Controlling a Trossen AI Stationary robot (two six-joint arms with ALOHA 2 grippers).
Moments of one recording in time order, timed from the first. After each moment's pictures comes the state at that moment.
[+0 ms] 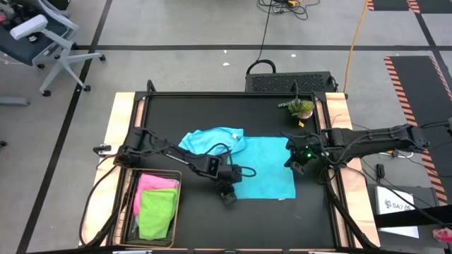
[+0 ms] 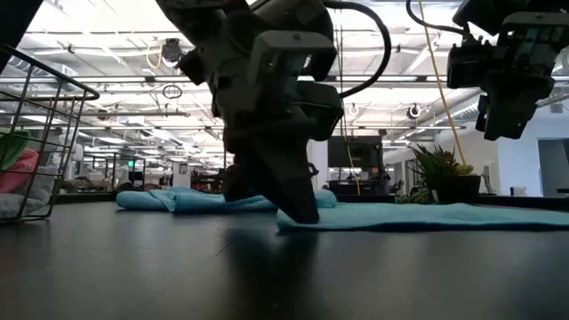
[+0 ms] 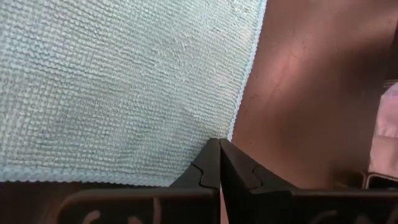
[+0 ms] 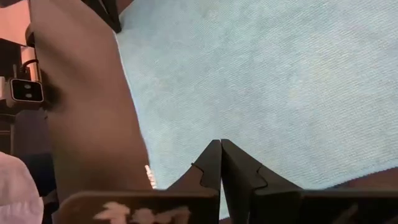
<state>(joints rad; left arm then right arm) -0.18 2.08 1.31 -0.23 0.35 -0.66 -0.03 0.80 0.49 -0.63 -0.26 0.58</state>
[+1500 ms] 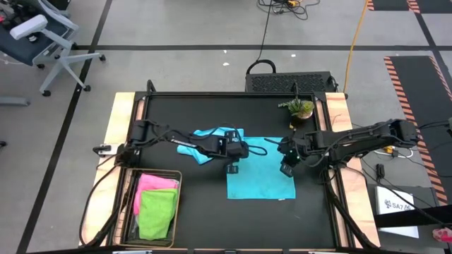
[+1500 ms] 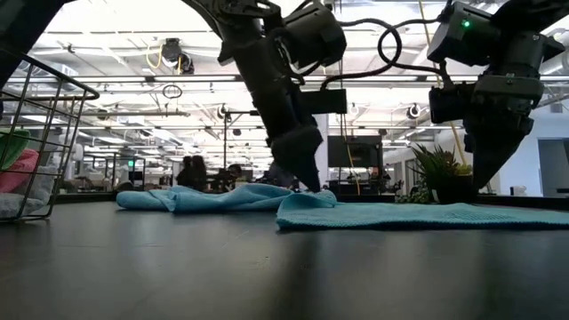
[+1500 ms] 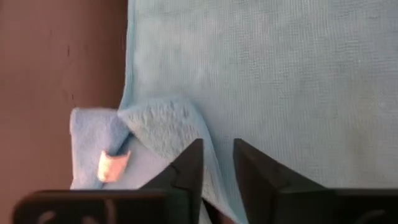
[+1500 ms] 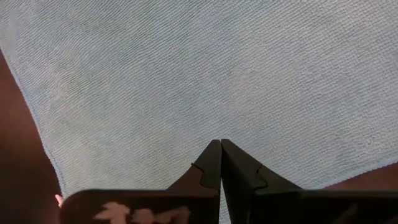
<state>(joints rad) -0.01 2.10 1.49 -0.46 -0.29 0.12 -0.03 1.09 0.49 -0.56 -0.11 0.54</state>
